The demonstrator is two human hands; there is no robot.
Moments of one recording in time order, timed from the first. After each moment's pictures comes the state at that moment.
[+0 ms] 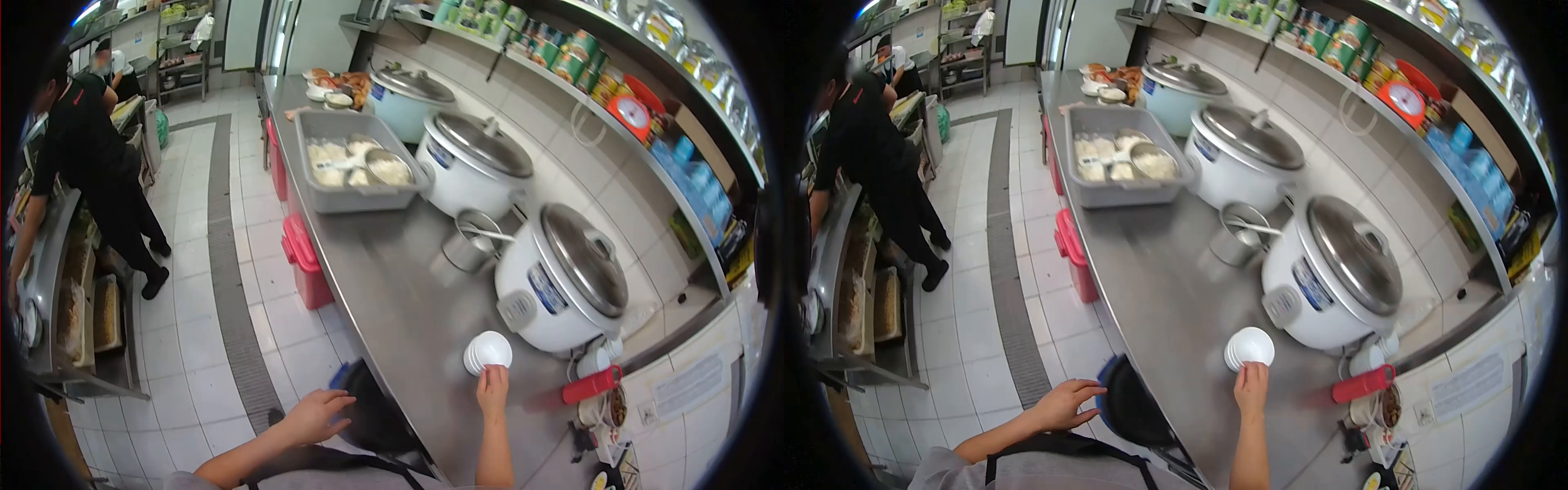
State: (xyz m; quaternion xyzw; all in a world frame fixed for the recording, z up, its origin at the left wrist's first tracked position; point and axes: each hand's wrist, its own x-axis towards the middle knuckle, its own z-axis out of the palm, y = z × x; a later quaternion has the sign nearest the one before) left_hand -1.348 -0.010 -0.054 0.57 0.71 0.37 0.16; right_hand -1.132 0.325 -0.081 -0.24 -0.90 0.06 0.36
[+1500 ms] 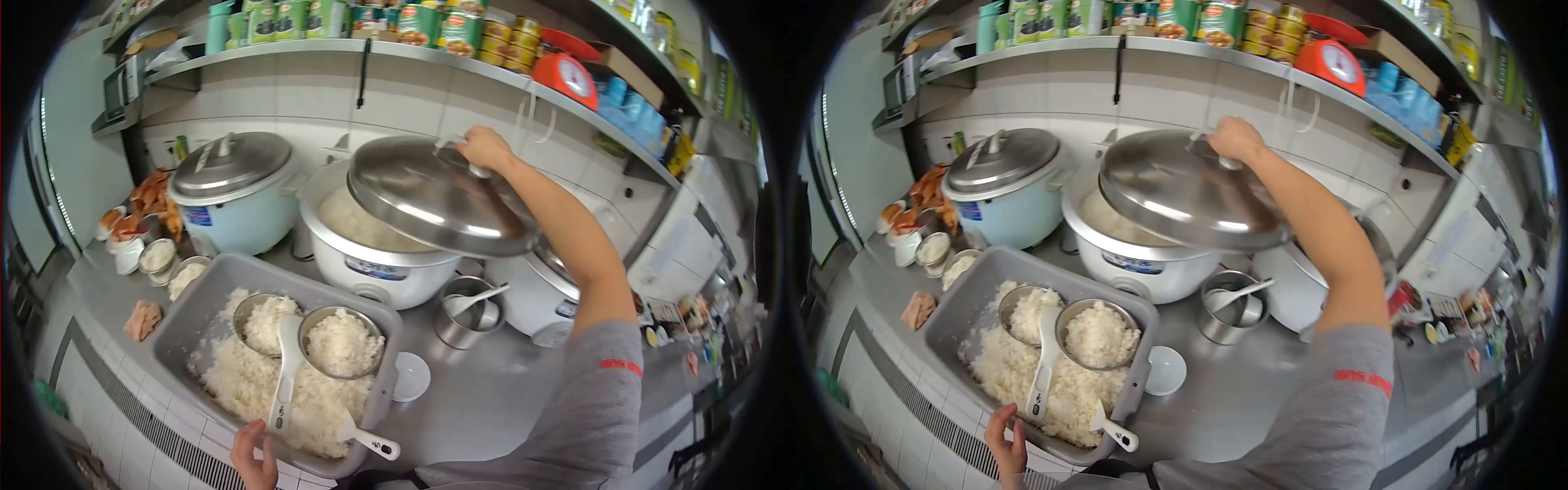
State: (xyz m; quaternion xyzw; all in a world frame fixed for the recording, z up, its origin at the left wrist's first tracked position) left_hand -1.901 0.236 0.022 0.53 0.67 0.52 0.04; right_hand -1.586 0.679 0.298 -0.61 -0.76 -0.16 0.17
